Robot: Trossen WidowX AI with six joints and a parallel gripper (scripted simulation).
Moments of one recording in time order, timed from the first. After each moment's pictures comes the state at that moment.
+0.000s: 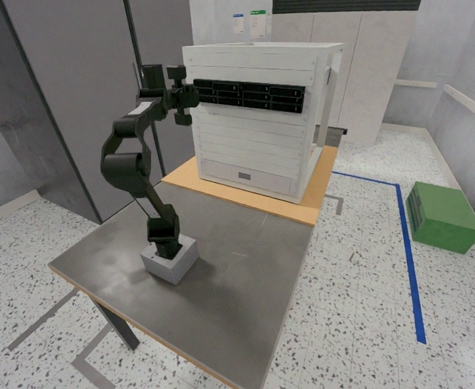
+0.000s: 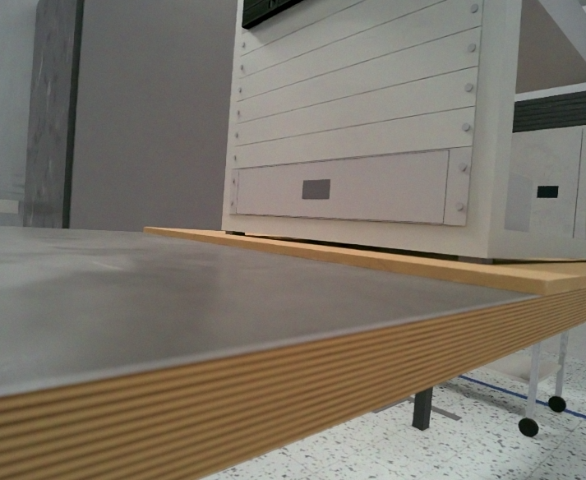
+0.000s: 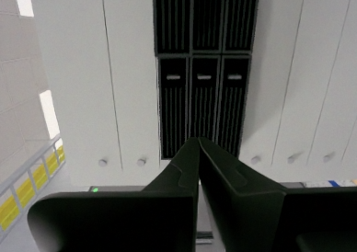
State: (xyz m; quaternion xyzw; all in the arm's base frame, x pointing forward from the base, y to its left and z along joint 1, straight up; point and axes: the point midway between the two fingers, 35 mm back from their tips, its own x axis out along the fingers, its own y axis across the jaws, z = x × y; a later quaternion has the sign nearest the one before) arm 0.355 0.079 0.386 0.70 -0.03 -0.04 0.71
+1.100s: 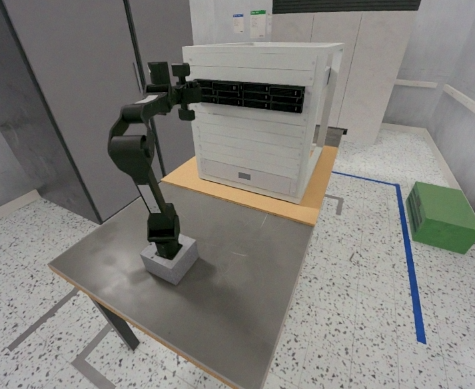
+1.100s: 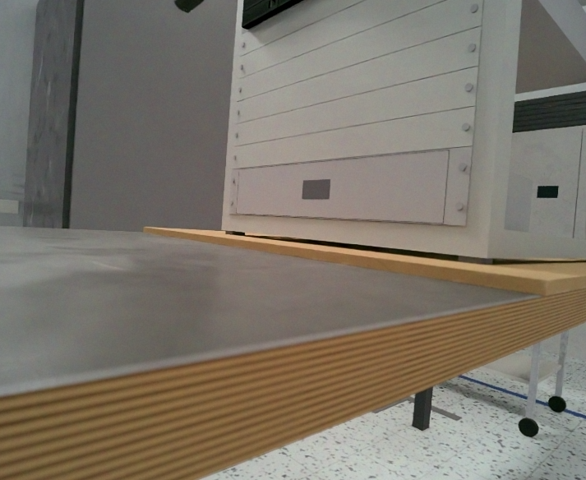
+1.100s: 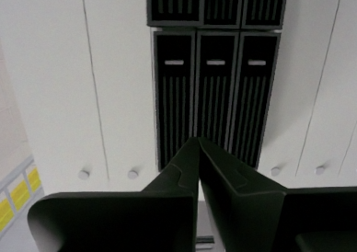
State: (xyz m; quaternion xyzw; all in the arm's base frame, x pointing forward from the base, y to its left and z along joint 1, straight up) arm 0.404 0.093 0.386 0.70 -0.02 -0.05 0.71
